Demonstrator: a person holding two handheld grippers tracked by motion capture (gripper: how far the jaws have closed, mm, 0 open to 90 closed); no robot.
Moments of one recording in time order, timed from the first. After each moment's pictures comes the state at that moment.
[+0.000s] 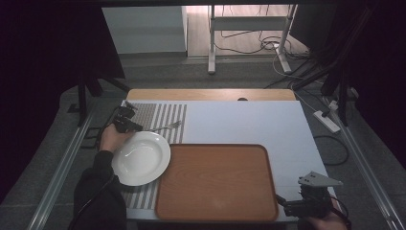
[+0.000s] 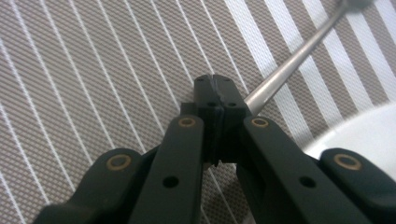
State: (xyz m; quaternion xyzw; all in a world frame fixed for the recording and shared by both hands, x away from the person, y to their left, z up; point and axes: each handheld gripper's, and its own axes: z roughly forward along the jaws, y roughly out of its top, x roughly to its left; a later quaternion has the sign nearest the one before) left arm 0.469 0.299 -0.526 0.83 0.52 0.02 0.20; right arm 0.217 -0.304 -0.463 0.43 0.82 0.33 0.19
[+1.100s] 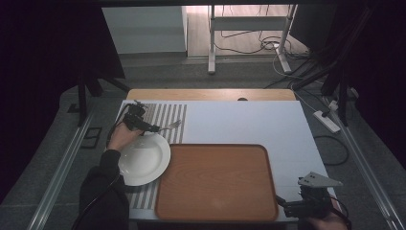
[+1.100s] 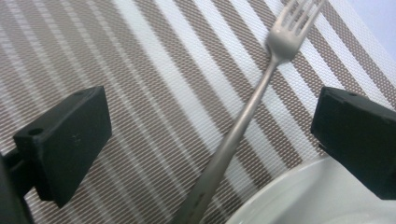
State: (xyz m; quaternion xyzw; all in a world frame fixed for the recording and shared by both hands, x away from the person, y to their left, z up) left arm 0.480 0.261 -0.526 0.84 0.47 0.04 0.25; right arm 0.216 -0.304 -0.463 0.42 0.82 0.33 0.19
